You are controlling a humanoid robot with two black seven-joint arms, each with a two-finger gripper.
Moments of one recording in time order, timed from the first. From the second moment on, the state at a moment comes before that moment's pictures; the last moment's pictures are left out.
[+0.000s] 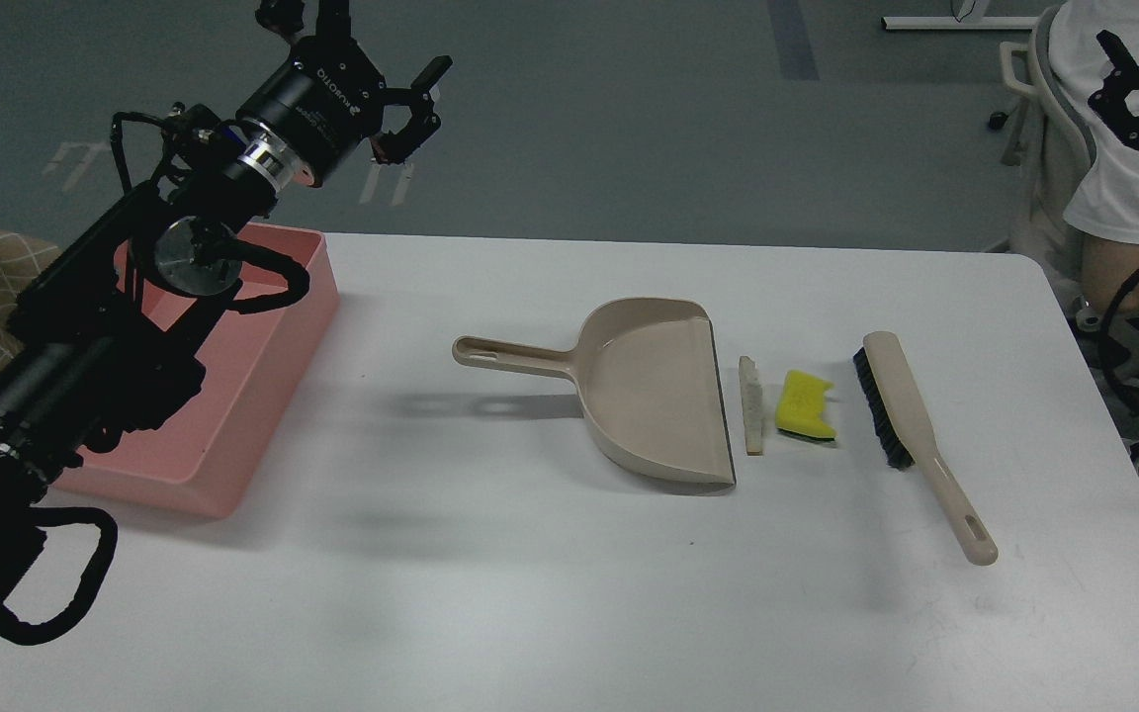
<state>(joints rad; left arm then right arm) -0.84 0.34 -0.96 -0.84 0.18 -0.42 -0.12 0.78 -0.42 1.54 0.77 -0.48 0.43 -0.13</state>
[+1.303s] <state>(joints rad) -0.83 0.33 -0.97 -0.83 0.31 -0.37 -0.14 0.71 -0.35 1.57 0.75 -0.48 0.45 -0.08</state>
